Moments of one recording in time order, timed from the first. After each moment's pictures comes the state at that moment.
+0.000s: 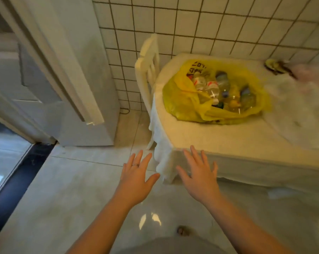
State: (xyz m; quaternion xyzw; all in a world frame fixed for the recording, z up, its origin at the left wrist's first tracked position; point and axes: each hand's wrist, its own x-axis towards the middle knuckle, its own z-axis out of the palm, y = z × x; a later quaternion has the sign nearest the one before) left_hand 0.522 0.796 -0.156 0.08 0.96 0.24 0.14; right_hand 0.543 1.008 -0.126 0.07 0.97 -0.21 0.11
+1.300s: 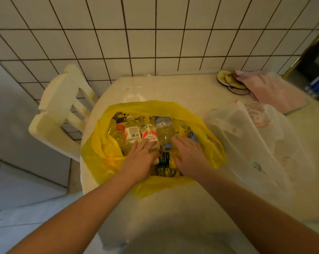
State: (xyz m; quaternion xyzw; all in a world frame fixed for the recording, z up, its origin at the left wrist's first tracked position) left_hand 0.177 1.125 -0.142 0.37 0.92 0.02 0.09; right_hand 0.241 1.318 -0.139 0.01 0.99 -0.16 0.00
